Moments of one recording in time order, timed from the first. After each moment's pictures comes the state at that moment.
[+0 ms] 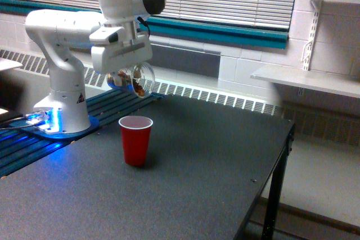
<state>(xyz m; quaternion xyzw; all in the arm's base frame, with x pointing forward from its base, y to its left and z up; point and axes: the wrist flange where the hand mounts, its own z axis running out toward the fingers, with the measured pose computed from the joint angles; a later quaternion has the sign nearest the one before) 0.260 -0.053 0.330 -0.88 0.46 -0.03 0.07</state>
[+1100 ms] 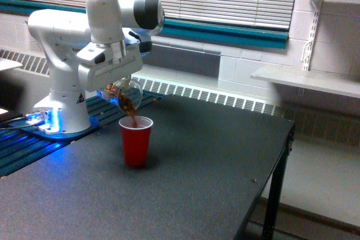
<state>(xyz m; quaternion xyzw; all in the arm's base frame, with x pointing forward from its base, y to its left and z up) 0.242 -0.082 0.294 -0.87 0.49 0.04 0.09</state>
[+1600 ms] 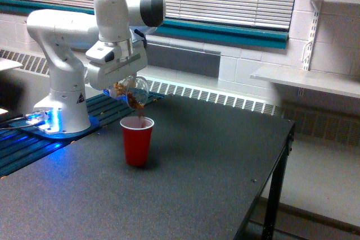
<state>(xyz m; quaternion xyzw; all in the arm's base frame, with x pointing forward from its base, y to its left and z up) 0.250 -0.060 0.295 -0.88 0.46 0.04 0.09</state>
